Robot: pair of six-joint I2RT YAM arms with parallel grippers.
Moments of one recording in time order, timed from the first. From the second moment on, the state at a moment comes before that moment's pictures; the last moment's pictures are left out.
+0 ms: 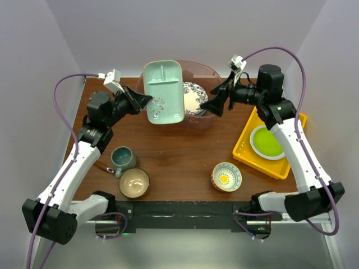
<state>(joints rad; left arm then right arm) -0.29 1.08 1.02 -0.03 0.28 -0.65 0.27 1.30 1.46 -0.43 -0.84 0.04</state>
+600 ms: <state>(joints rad) -0.40 1.12 1.02 0.00 0.20 -0.65 0.27 1.30 1.34 -0.25 -0.93 0.20</state>
